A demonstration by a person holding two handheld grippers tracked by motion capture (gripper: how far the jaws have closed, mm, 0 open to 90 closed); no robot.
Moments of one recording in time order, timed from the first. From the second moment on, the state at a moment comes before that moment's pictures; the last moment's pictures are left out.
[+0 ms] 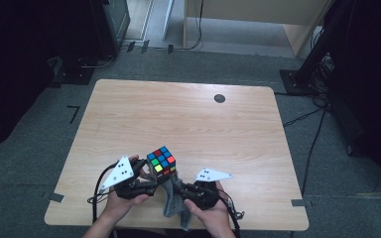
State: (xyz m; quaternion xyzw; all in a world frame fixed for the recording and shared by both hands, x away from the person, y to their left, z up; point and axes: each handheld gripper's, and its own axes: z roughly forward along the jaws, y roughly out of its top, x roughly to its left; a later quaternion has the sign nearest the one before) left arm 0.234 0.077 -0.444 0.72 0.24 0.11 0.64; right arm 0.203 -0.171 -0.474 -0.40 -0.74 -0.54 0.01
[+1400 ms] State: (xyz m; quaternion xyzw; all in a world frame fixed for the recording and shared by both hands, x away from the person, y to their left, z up) left arm 0.235 0.073 -0.447 0.72 0.25 0.10 0.64; right arm 0.196 -0.176 -0.474 -0.40 -0.69 -0.60 -0.05
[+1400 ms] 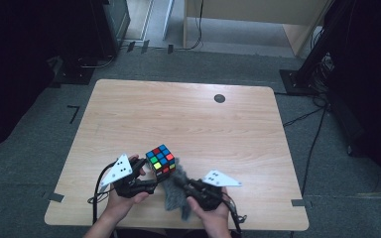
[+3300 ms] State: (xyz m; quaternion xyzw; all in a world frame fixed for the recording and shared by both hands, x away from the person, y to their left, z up) left arm 0.215 0.041 -0.465 0.82 0.16 0.25 0.50; right arm 0.176 -0.197 -0.409 -0.40 -0.67 -0.59 -0.18
